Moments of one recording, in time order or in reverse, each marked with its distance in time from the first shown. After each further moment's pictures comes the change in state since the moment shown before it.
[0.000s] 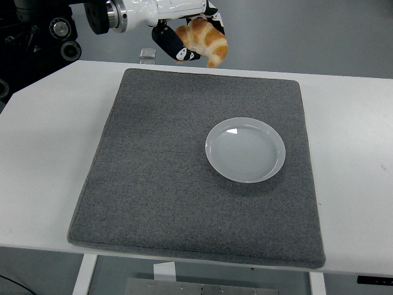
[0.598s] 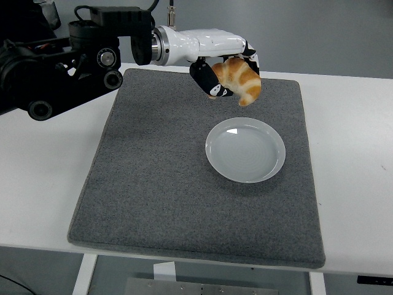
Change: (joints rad) left arm 0.073 -0.148 0.012 0.018 0.021 -0.019 0.005; right arm 0.000 0.000 0.000 0.000 0.000 0.000 0.000
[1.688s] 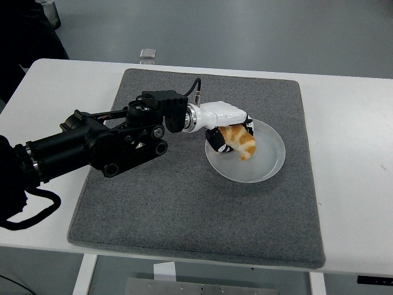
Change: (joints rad) left arm 0.248 -0.310 0.007 0.312 0.282 0.066 0.008; right arm 0.000 0.000 0.000 0.000 0.000 0.000 0.000
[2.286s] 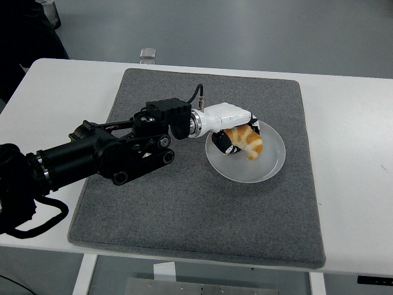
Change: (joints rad) left arm 0.036 -0.039 0.005 0.032 -0.005 0.113 0.001; right arm 0.000 0.000 0.000 0.000 0.000 0.000 0.000
